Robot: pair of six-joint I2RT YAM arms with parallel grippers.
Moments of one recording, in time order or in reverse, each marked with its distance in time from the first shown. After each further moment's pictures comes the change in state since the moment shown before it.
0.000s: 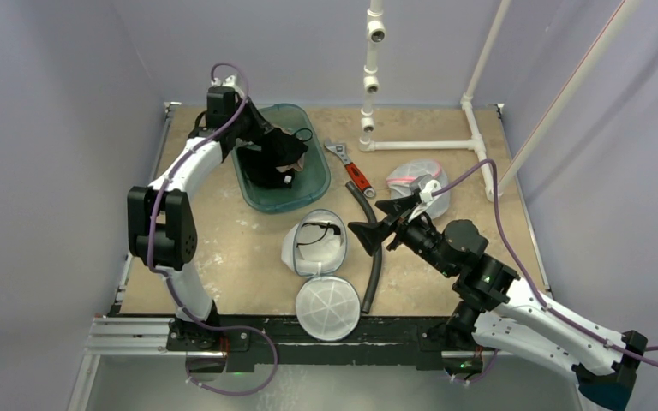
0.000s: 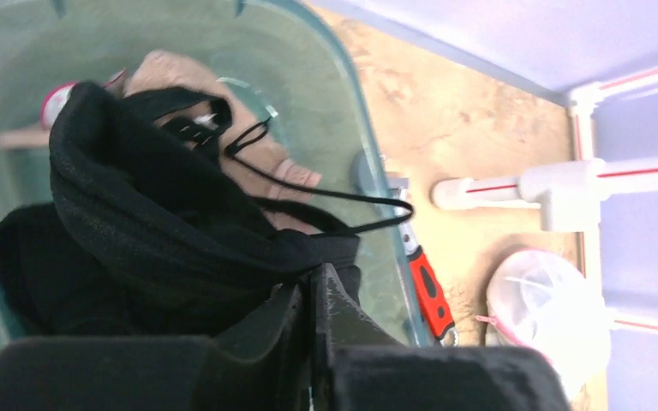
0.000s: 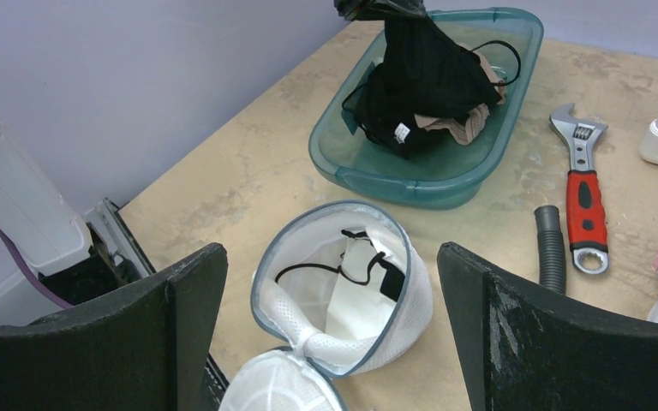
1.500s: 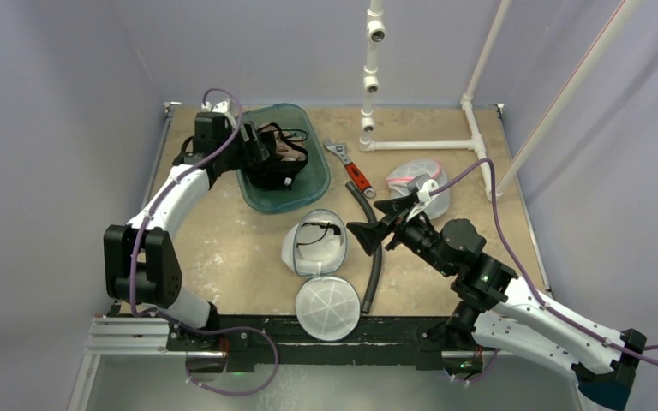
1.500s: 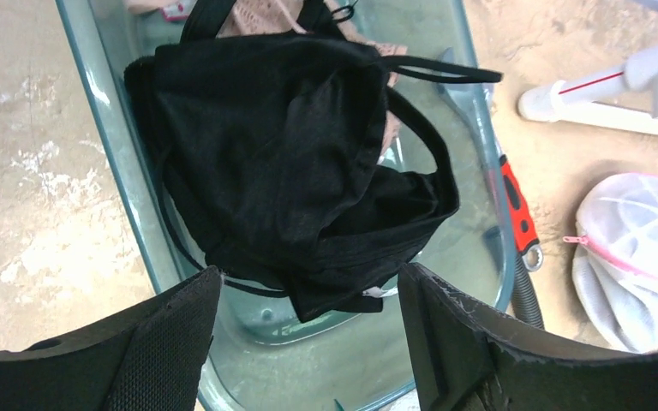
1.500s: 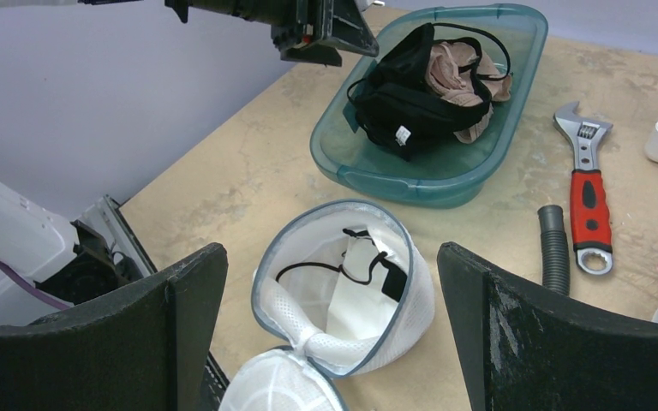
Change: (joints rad) left arm 0.011 -0.285 -0.267 -0.090 -0.057 0.142; right arm 0.000 0.013 0.000 0.007 -0.008 0.000
